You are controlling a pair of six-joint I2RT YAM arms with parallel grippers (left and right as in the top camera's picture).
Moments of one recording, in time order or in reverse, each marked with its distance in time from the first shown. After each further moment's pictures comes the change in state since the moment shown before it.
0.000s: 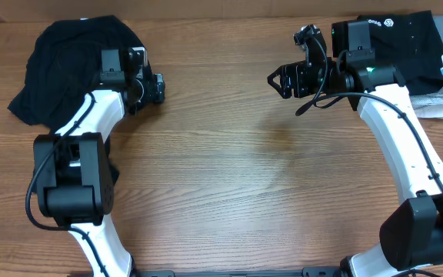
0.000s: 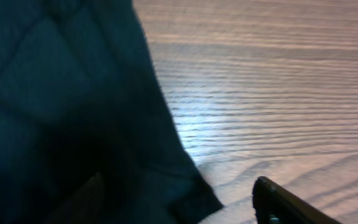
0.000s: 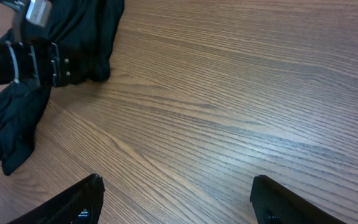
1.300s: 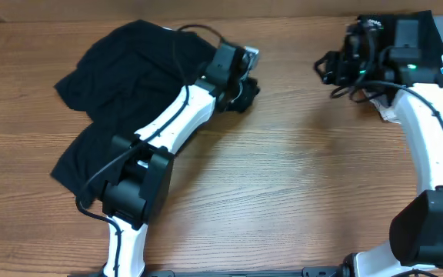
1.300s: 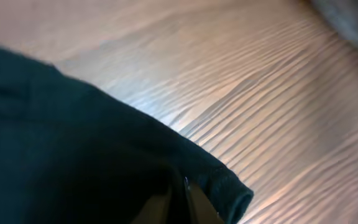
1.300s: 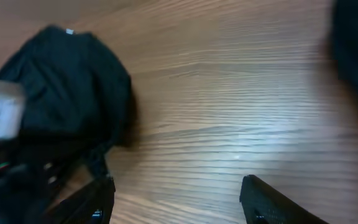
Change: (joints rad) left arm -0.510 0.085 0.291 -0.136 0.024 -0.082; right arm -0.216 0.000 0.000 0.001 0.069 0.118
